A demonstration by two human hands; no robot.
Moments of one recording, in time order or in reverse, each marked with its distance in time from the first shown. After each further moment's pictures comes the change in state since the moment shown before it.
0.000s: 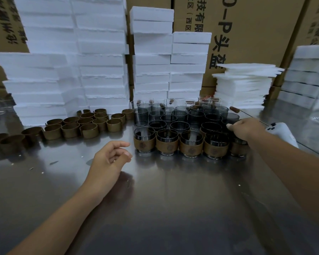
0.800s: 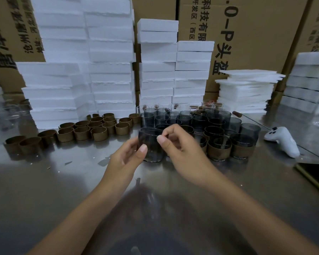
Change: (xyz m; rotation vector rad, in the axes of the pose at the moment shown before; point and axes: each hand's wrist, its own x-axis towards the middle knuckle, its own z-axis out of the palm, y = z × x) left_hand -0.021 0.022 0.007 -0.233 -0.141 0.044; right_hand -0.187 -0.078 0.043 0.556 -0.395 -0.747
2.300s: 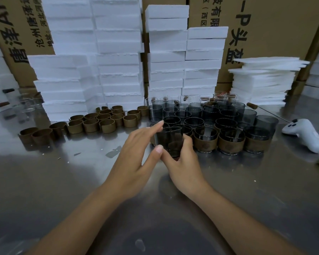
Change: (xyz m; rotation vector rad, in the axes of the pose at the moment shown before) left_hand -0.006 0.007 0.003 0.758 -0.088 0.409; right_hand -0.013 0.053 0.041 0.163 0.147 0.162
